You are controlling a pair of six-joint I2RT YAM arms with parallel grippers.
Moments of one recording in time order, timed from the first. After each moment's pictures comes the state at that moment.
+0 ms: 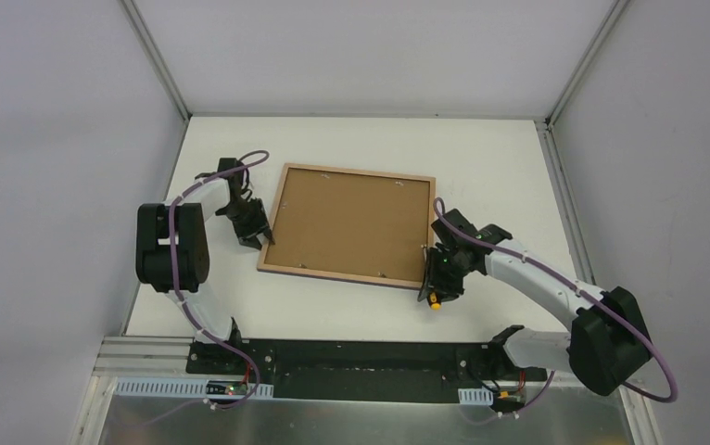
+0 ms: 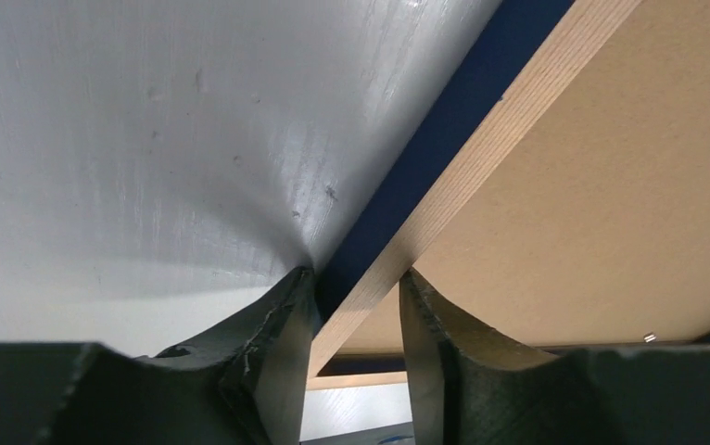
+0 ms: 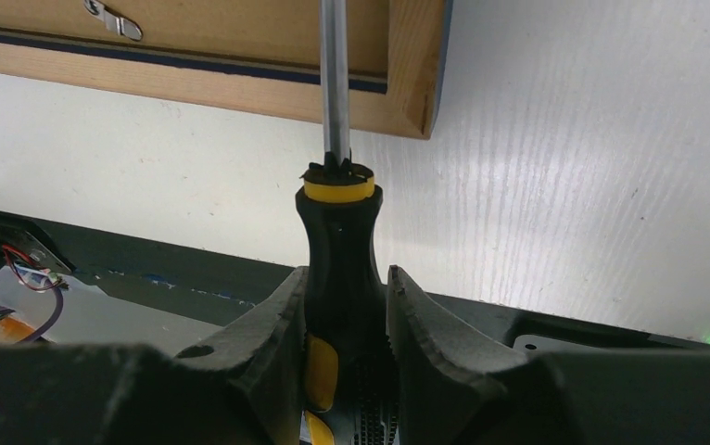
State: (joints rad) left arm 0.02 1.77 1.10 -0.75 0.23 -0.36; right arm 0.61 1.25 0.78 -0.88 -0.22 0.75
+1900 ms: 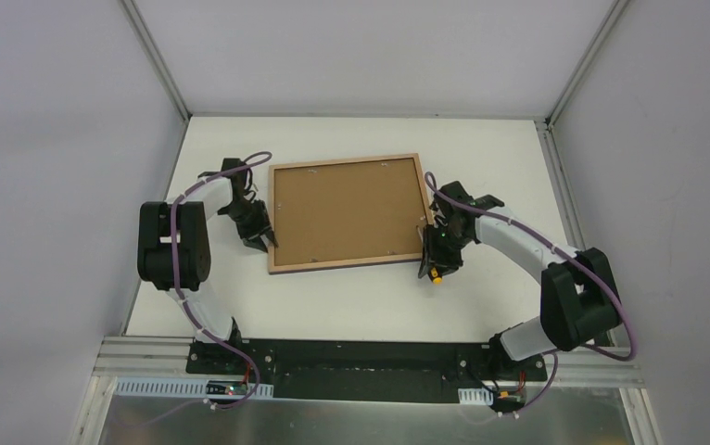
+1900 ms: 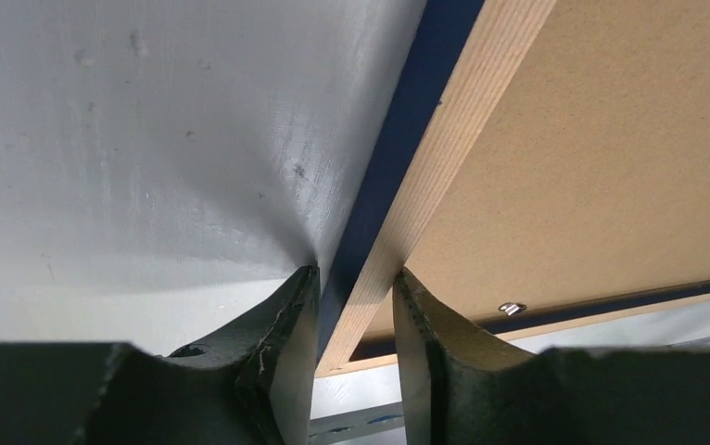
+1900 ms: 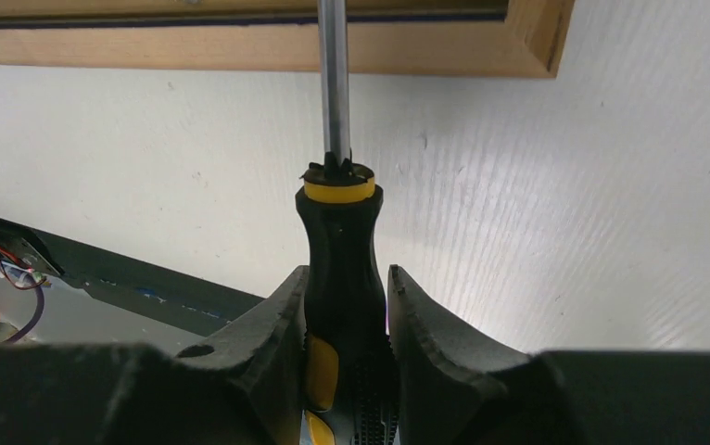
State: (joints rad) left arm 0.01 1.77 1.09 -0.77 0.26 -0.38; right arm 0.46 1.50 0.97 -0.88 -0.27 0.46
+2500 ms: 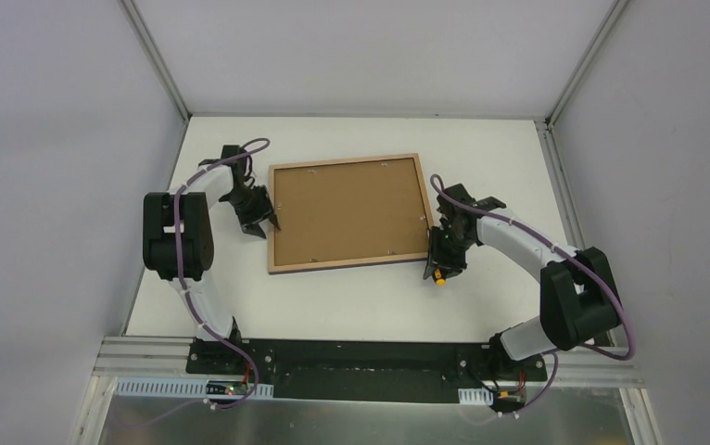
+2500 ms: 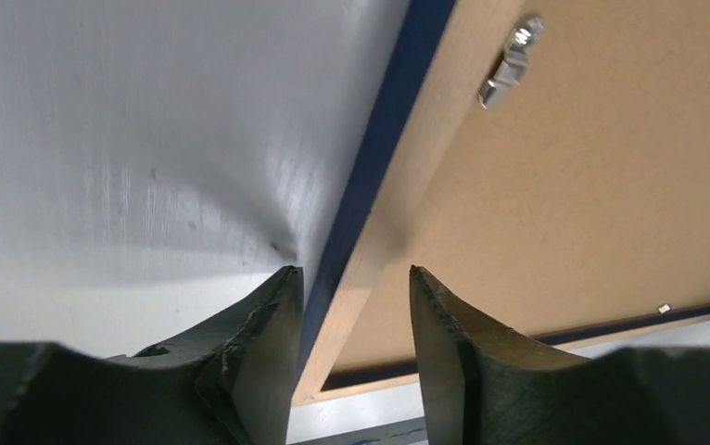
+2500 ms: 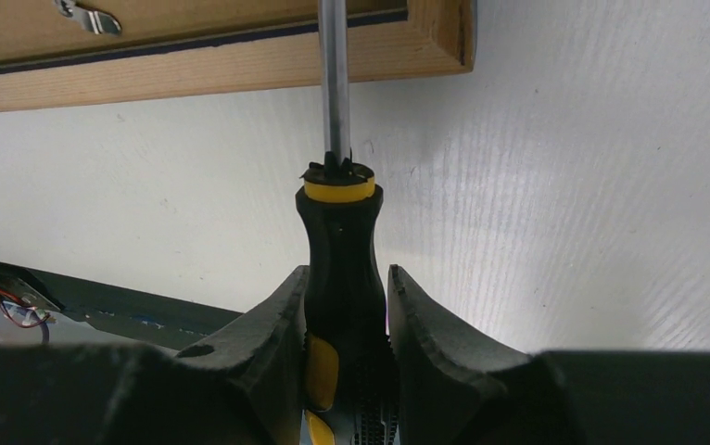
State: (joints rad) left arm 0.01 1.84 1.23 -0.78 0.26 -0.41; right arm 0.44 1.47 0.93 -0.88 -0.22 0.53
